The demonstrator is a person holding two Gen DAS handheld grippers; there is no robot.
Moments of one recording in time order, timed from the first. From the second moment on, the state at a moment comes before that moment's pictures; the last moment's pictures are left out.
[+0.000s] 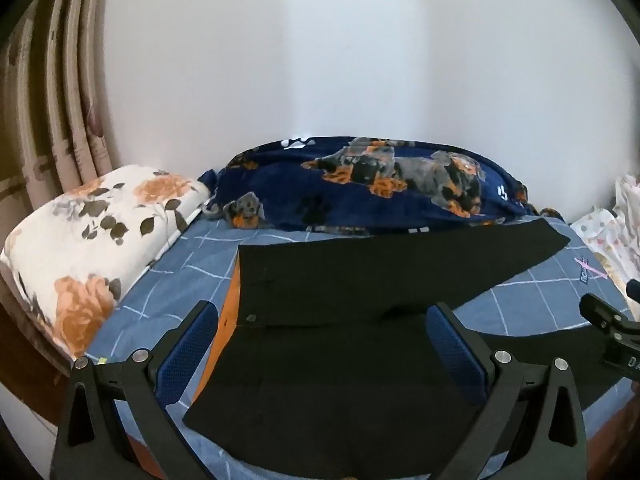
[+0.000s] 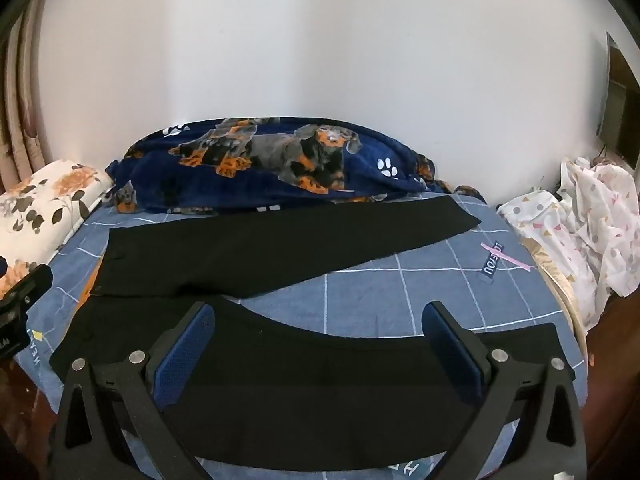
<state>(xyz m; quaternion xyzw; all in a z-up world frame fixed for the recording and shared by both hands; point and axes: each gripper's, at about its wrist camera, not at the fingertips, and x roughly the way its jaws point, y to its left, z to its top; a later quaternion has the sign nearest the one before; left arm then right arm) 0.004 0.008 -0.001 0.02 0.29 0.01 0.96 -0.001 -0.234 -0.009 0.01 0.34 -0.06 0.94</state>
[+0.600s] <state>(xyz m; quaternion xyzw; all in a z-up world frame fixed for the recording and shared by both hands) 0.022 0.043 -0.039 -0.01 0.34 0.02 0.94 0.002 -0.237 -0.019 0.03 0.35 -0.04 0.93</state>
